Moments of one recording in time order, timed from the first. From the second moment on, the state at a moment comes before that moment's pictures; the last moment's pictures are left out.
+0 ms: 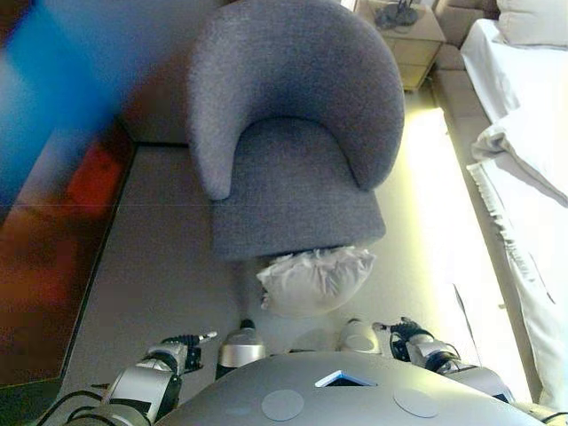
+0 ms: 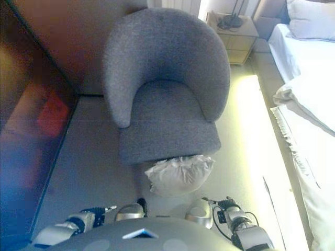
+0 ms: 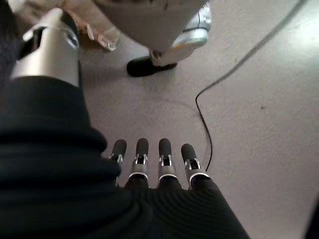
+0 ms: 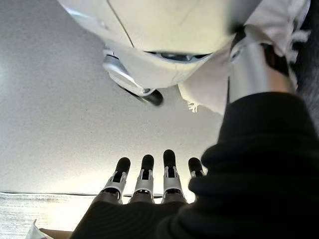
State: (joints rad) left arm -0.05 0.29 -0.17 1.33 -0.23 0.27 0.11; right arm -0.03 -0.22 0.19 1.26 0.07 0.13 -0.16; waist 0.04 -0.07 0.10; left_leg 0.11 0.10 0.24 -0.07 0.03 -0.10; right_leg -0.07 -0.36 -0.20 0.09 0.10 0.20
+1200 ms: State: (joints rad) left arm -0.48 0.38 -0.29 1.10 -0.42 -0.12 0.25; right arm -0.53 -0.39 0.29 1.17 0.14 -0.02 -0.38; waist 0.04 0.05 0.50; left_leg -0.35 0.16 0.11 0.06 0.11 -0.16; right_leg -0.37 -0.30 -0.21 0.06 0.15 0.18
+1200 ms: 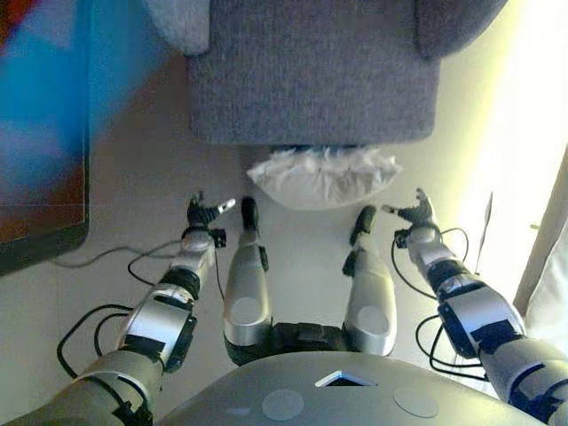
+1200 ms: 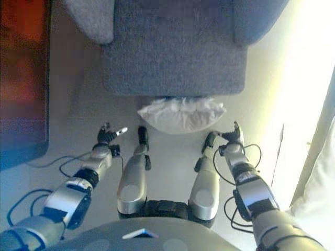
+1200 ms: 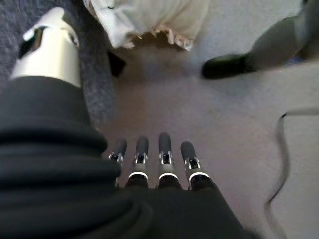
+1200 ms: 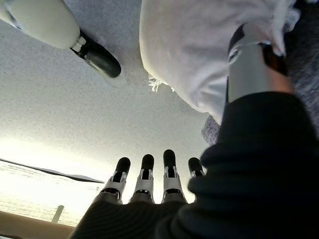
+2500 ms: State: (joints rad) left arm -0.89 0.35 -0.45 1.01 -0.52 -0.29 0.30; right arm -1.01 -0.47 0.41 1.07 0.19 -0.09 -0.44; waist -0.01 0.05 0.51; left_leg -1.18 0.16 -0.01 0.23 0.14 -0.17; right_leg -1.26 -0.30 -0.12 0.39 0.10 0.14
